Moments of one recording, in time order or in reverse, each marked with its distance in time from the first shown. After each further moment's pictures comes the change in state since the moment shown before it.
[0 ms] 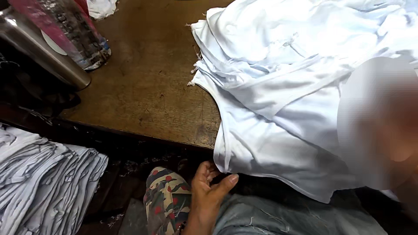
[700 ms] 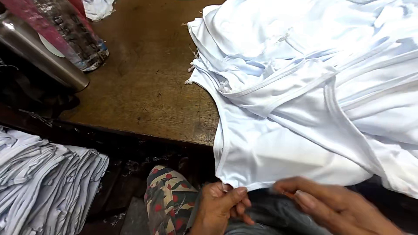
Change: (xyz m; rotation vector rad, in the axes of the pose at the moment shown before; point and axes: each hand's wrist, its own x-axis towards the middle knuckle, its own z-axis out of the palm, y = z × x) left_hand -0.026 -0.005 0.003 -0.271 -0.269 -0.292; right_hand -0.081 -0.009 0.010 0.390 -0.724 0.134
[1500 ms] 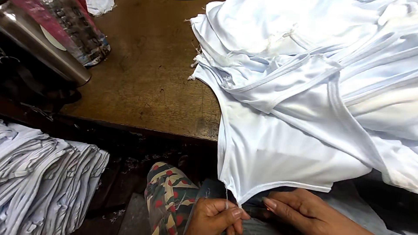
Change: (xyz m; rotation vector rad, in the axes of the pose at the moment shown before) left_hand -0.032 -0.013 -0.037 0.299 -0.213 0.183; right_hand 0.003 0.023 0.028 -0.034 -0.208 0.150
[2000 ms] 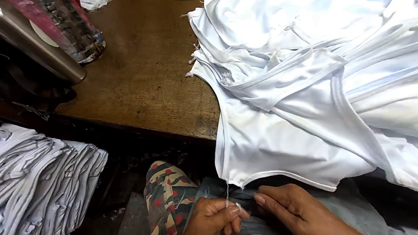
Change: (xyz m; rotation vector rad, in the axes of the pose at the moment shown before) left_hand 0.001 0.000 -0.002 0.025 -0.013 -0.025; right_hand 0.013 0.004 0.015 -0.098 0.102 -0.068
